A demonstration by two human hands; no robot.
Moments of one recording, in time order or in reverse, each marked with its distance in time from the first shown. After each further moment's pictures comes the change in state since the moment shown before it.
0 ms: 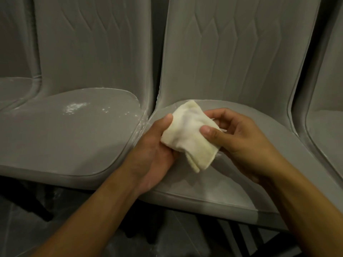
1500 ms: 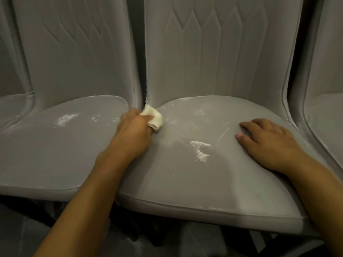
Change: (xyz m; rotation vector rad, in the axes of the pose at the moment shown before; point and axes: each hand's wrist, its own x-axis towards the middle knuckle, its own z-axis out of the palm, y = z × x) left_hand 0.072 0.014 -0.061 1.715 0.452 0.052; right_hand 0.009 0.061 -0.108 -1.257 0.085 0.299
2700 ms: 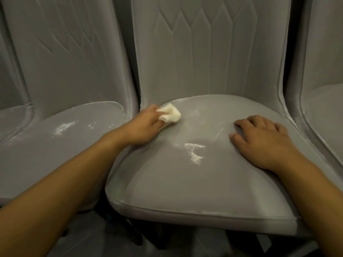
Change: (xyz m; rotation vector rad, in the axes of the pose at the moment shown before) left_hand 0.056 0.016 0.011 0.038 -0.278 0.377; right_hand 0.000 -0.007 0.002 -0.029 0.049 0.013
